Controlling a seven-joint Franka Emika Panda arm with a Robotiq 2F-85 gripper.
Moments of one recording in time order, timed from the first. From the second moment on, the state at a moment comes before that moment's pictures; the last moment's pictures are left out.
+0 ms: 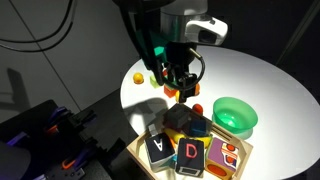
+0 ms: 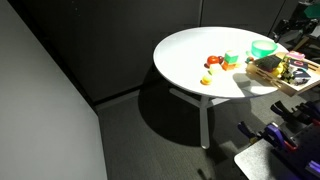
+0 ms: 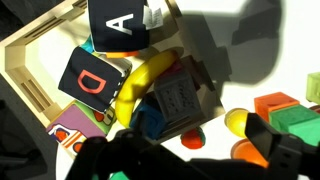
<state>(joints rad) -0.27 0.12 -0.25 -2.30 0.07 2.40 -0.02</state>
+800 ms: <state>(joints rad) -0.22 -0.10 -0.22 -2.41 -0.06 2.16 -0.12</state>
